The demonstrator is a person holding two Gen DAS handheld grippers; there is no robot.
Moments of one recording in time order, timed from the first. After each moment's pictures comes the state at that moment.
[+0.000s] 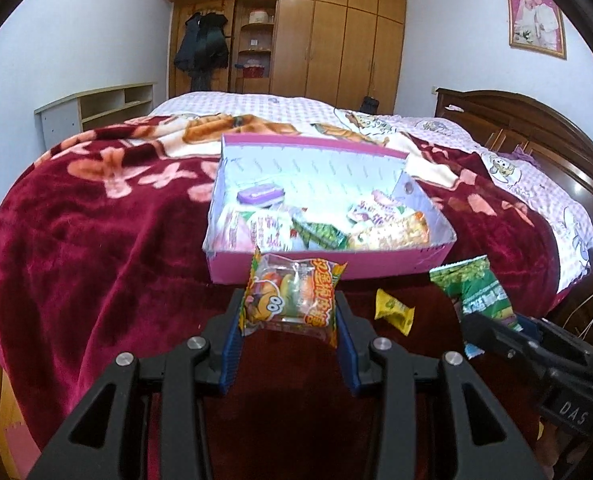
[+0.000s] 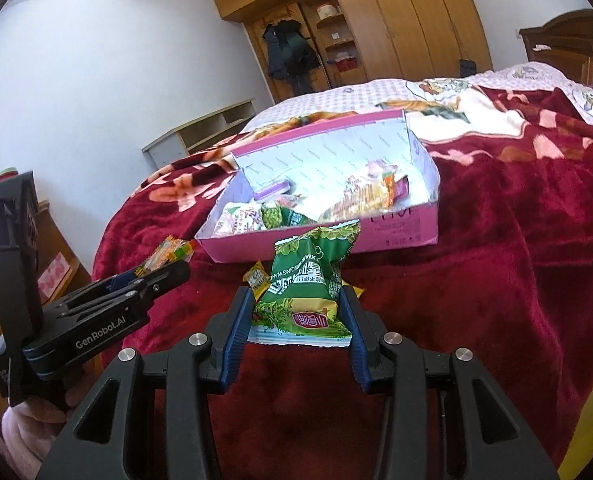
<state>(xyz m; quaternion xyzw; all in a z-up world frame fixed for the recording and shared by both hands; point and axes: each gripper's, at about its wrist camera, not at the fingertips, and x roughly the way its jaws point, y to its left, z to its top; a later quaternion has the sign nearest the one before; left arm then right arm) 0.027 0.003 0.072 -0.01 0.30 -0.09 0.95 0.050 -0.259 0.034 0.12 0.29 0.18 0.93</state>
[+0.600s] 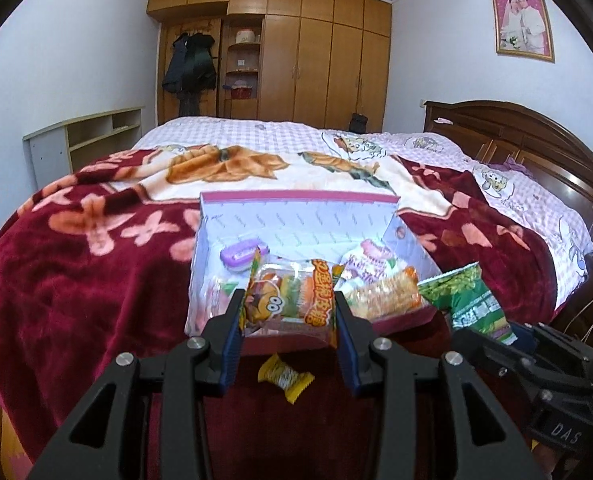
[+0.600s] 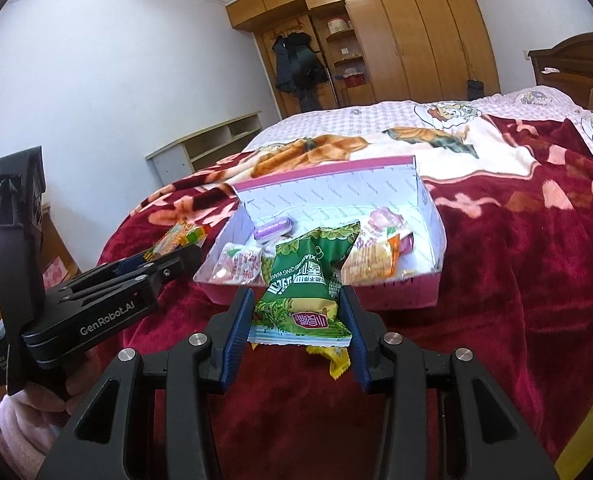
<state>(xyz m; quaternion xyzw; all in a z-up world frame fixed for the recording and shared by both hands) 0.066 -0.013 0.109 0.00 0.26 -0.10 0.96 0.082 -0.262 0.065 0.11 0.27 0.19 0.94</state>
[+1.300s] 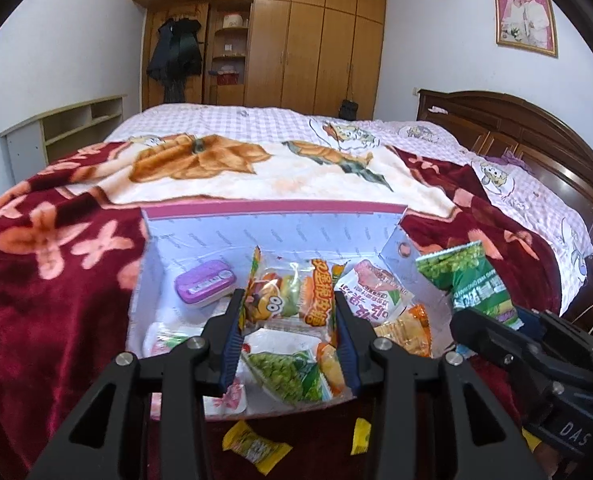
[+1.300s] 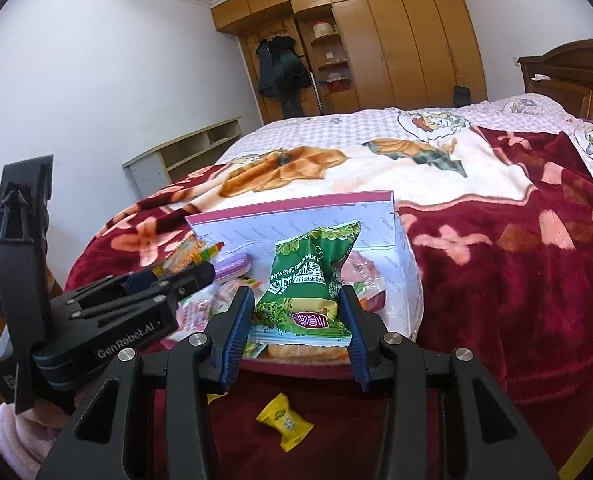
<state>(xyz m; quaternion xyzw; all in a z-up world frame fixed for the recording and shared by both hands) 0.150 -0.048 0.095 0.00 0.30 -0.13 0.95 0.153 -0.281 0.072 0.10 0.27 0.15 0.95</state>
